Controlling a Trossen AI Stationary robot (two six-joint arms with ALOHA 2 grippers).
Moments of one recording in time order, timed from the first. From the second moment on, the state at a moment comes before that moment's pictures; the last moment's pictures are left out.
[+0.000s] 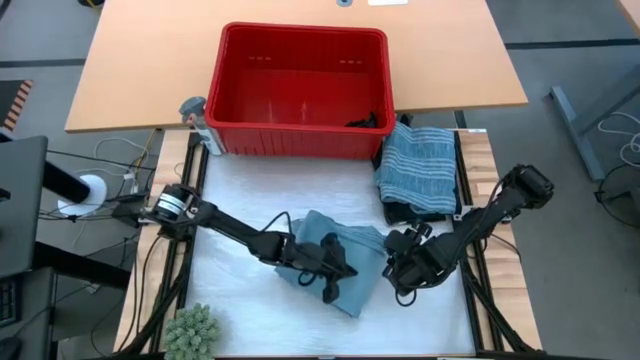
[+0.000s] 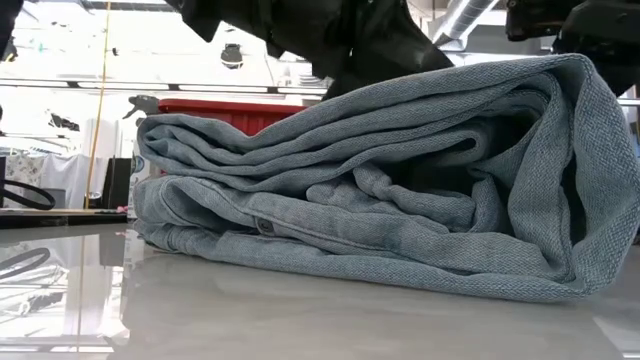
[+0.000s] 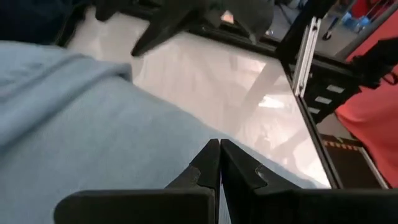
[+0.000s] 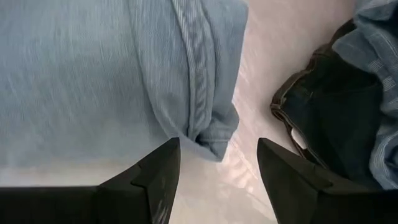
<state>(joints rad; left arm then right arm) -0.29 1.95 1.20 0.38 -0.14 -0.40 0.60 1.50 1.04 -1.05 0.55 1.14</state>
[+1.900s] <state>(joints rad) -0.32 2.06 1.19 0.29 -0.16 -0.42 0.44 1.42 0.96 -0.81 0.34 0.92</state>
